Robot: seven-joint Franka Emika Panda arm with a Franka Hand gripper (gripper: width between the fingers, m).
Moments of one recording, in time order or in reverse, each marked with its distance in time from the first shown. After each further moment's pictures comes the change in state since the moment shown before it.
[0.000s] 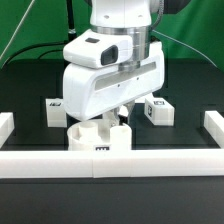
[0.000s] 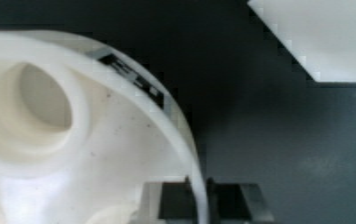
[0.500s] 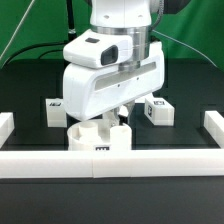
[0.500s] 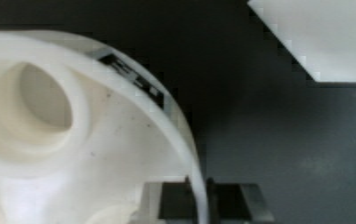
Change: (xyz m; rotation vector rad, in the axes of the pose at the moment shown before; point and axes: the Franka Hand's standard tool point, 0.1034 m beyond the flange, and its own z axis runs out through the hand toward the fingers) arm 0.002 -0.002 0.000 -0.004 0.001 -0.007
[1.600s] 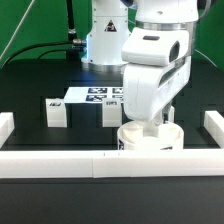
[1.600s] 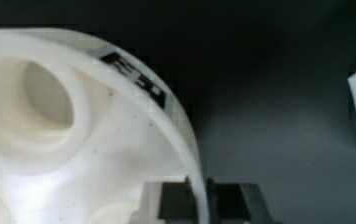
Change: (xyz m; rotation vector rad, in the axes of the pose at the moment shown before) arm 0.053 -0.040 -0.006 0.006 0.017 -0.266
